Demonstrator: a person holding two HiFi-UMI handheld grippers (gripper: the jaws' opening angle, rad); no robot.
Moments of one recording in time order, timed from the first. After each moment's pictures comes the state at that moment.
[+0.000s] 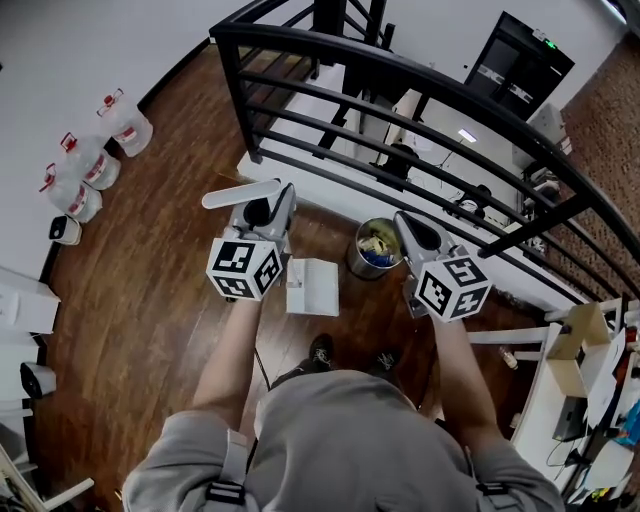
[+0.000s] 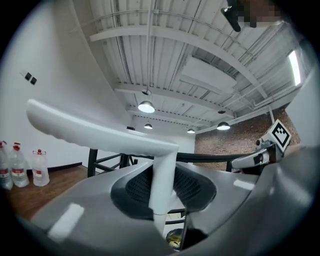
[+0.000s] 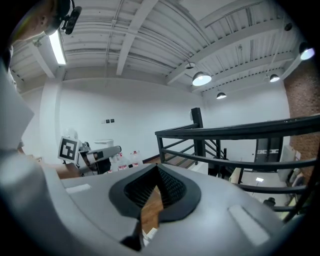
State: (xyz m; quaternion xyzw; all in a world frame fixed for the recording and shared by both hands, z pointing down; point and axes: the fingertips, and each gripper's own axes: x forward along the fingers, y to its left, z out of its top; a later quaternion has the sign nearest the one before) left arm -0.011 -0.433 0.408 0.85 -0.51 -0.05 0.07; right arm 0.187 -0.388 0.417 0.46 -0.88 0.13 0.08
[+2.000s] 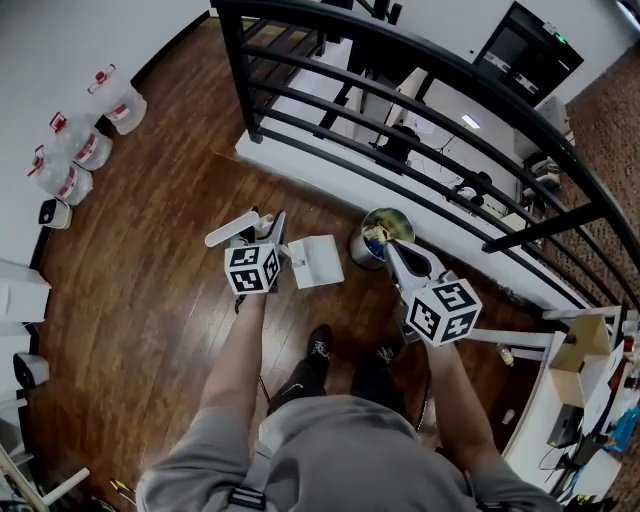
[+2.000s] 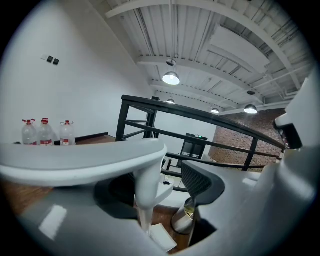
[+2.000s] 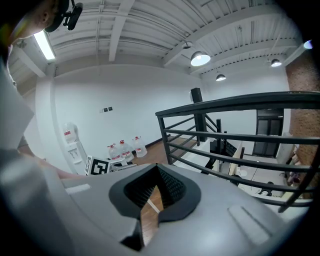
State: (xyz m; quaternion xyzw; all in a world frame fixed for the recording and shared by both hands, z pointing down) left arm -0.080 -0.472 0.638 0.78 -0.59 0.06 0.20; right arm 0.150 -0.383 0.512 0.44 -0.86 0.21 0.14
